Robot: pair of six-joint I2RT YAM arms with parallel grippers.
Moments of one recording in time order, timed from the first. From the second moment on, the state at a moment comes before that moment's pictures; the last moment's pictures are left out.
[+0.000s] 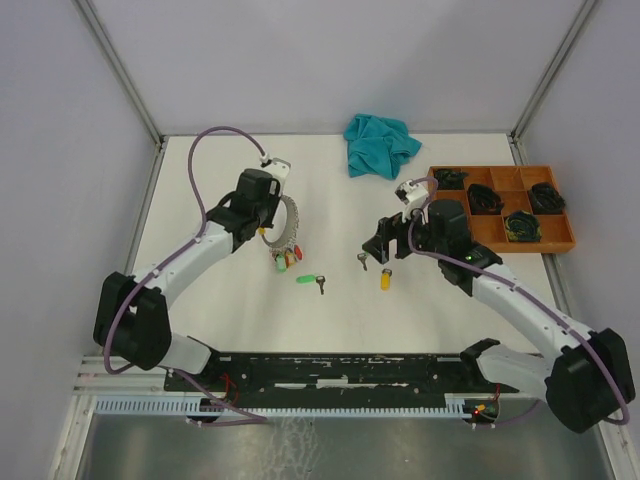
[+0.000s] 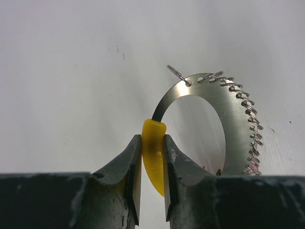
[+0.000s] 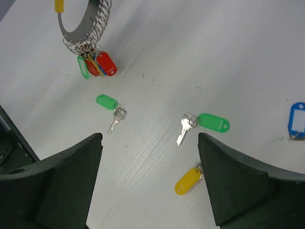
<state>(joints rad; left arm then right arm) -0.44 1.44 1.04 -0.29 -0.25 0.10 0.47 1.06 0.72 -0.13 -0.34 0.18</state>
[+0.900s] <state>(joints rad) -0.77 1.47 1.25 -0.49 -0.77 0.41 0.72 1.51 0.63 0.77 -0.27 0.00</state>
